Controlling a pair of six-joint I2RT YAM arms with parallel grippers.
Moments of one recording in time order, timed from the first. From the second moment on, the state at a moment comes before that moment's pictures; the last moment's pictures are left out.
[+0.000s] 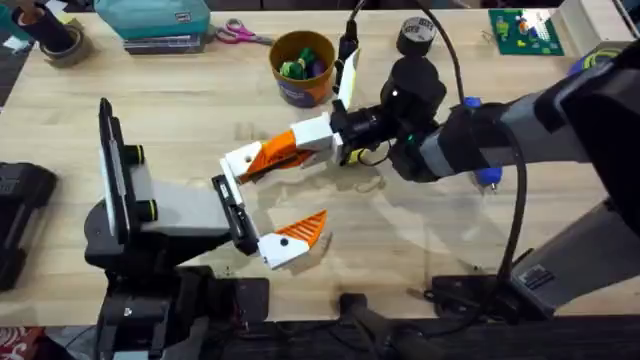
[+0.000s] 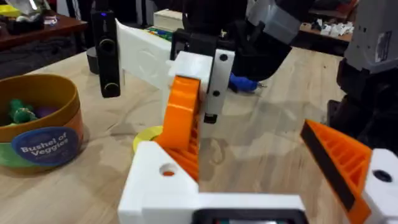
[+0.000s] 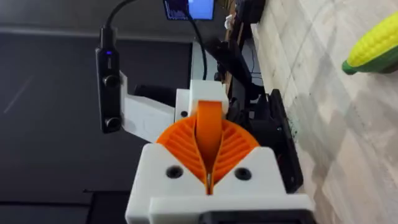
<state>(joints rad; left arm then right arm) 0.03 0.01 0.01 -0.13 1.16 0.03 0.59 1.86 0.69 1.21 -1.24 1.51</state>
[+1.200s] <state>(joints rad) 0.03 0.01 0.01 -0.13 1.17 0.03 0.58 1.85 0.69 1.19 -1.23 1.52</state>
